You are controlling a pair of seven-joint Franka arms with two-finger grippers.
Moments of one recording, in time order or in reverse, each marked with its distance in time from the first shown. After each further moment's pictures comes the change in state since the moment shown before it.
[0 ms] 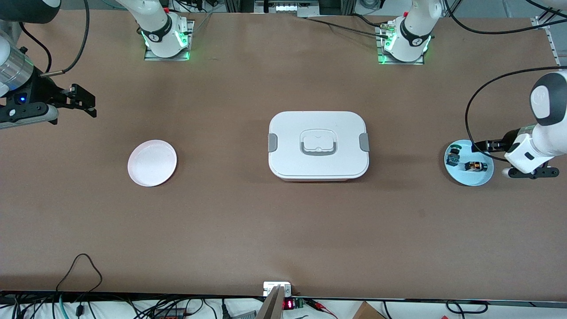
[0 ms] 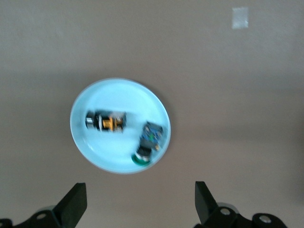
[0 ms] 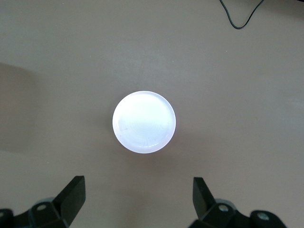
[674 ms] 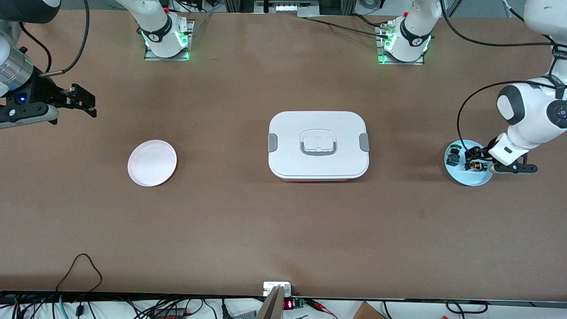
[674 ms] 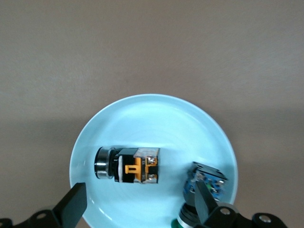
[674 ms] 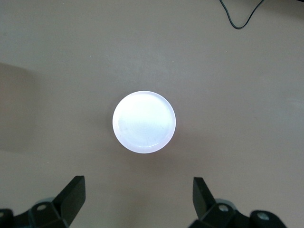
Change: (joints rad) left arm 0.127 0.099 0.000 -0.304 0.006 0.603 0.127; right arm 0.000 0.000 0.000 0.000 0.000 -0.001 0.000
